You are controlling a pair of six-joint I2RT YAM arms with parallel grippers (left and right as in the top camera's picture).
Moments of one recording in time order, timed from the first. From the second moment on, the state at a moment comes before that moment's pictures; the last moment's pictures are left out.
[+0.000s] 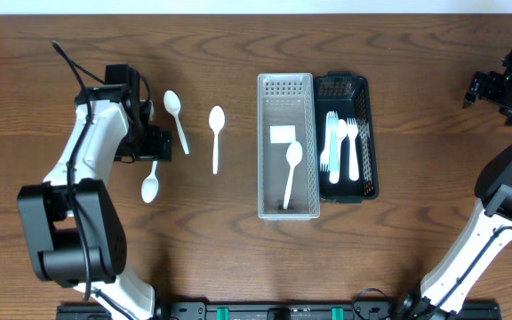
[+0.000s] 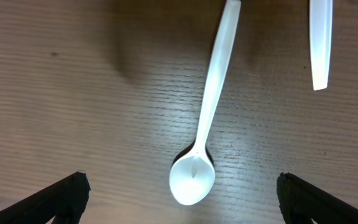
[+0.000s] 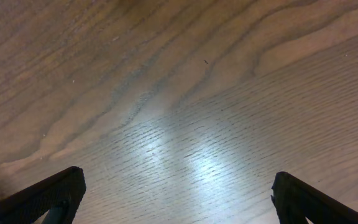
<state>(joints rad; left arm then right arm) 0.07 1.84 1.33 -1.02 -0.08 0.04 -0.44 2.34 2.24 -1.41 -0.01 0.04</state>
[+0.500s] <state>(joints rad) 0.07 1.93 1.33 -1.00 -0.04 0.04 -0.44 2.34 2.24 -1.41 -0.01 0.04</state>
